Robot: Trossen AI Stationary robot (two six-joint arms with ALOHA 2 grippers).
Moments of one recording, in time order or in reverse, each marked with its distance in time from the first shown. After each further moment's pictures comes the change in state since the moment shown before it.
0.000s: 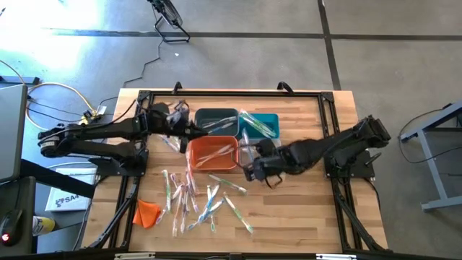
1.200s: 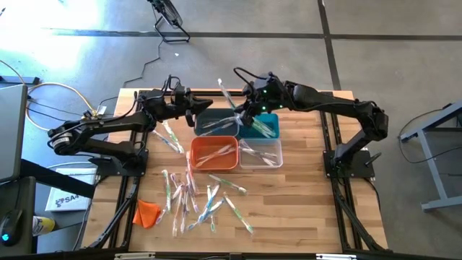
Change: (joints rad) left arm 0.212 0.203 0.001 0.589 -0.015 -0.215; right arm -0.606 -0.039 0.000 0.474 -0.526 -1.034
